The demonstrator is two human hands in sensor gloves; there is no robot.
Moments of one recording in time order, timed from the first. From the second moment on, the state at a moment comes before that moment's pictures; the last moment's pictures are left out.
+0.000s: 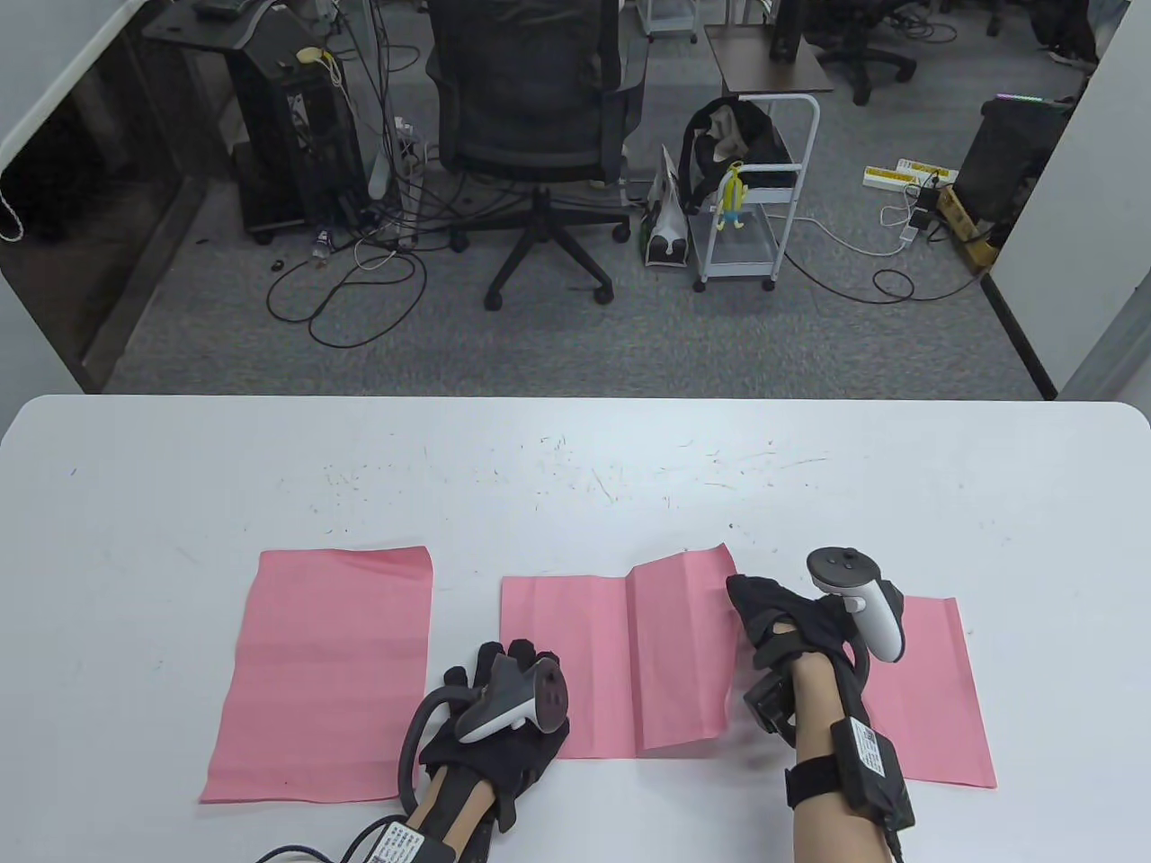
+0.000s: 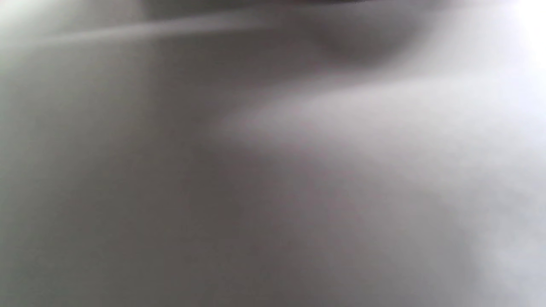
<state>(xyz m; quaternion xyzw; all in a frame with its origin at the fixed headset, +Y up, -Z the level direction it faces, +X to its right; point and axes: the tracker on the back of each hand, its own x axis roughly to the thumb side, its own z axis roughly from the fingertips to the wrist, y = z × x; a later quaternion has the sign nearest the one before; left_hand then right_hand) -0.102 -0.806 -0.318 -0.31 -0.08 -0.05 0.94 0.232 -0.767 -0.390 -0.11 0.32 0.77 0.55</state>
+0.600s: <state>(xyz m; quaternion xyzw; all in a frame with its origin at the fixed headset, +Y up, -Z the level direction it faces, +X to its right) -0.102 -0.806 -0.319 -0.31 -0.08 -0.05 0.94 0.128 -0.781 -0.343 0.09 0.29 0.75 0.58</state>
